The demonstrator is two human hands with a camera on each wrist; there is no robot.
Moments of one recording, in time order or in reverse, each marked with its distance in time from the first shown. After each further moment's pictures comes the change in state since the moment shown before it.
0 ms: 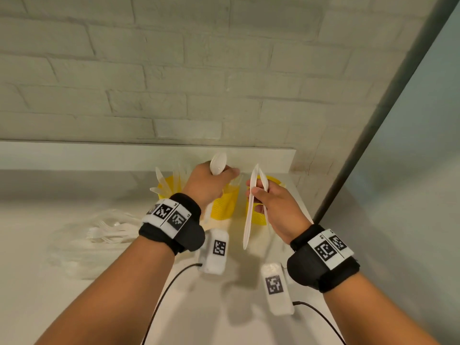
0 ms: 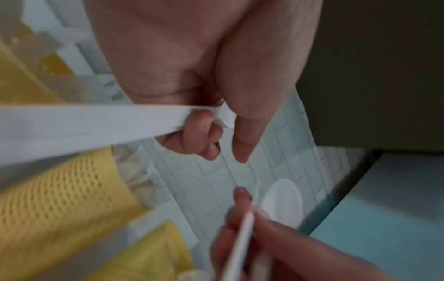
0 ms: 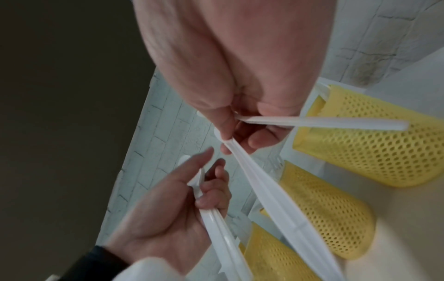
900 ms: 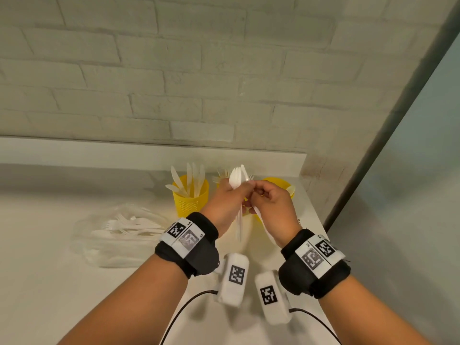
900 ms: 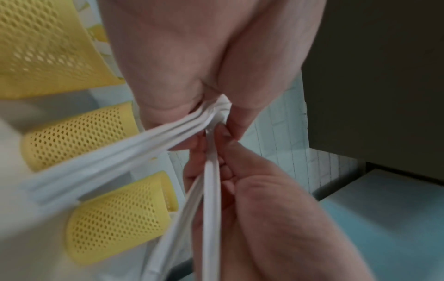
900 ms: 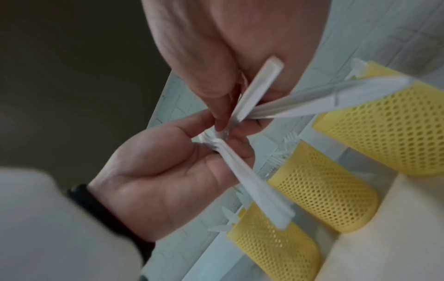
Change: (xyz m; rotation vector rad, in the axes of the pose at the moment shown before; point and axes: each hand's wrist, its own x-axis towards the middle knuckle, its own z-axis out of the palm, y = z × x) left_hand -0.040 -0.008 0.019 -0.343 -0.167 -0.050; right_hand -0.011 0.004 0.028 -0.012 0.039 -0.193
